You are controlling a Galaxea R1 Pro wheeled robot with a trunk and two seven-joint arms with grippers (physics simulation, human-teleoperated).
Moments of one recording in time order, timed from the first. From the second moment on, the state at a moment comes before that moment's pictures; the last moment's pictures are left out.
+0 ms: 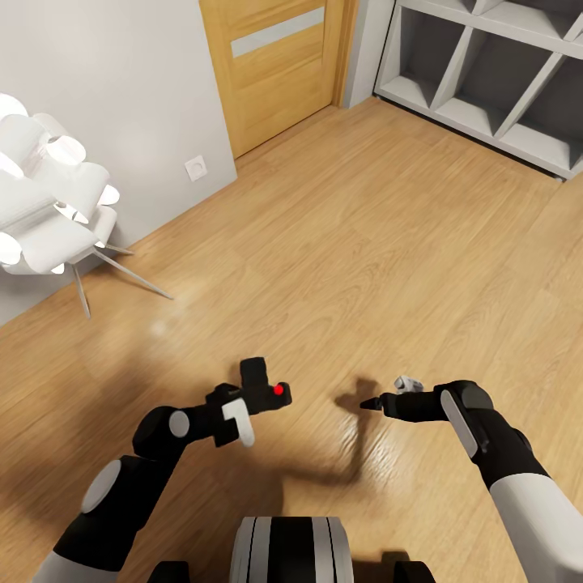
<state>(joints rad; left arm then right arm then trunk) -0.47 0.06 -0.24 -1.50 -0.91 0.36 -0.94 -0.71 -0.21 0.02 -0.97 -0.24 1.03 0.54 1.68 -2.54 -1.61</state>
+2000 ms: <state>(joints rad) -0.47 -0.15 -0.03 -1.14 0.35 0.53 -0.27 -0.71 -0.20 0.02 -0.97 -0.24 1.03 0.54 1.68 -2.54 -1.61</state>
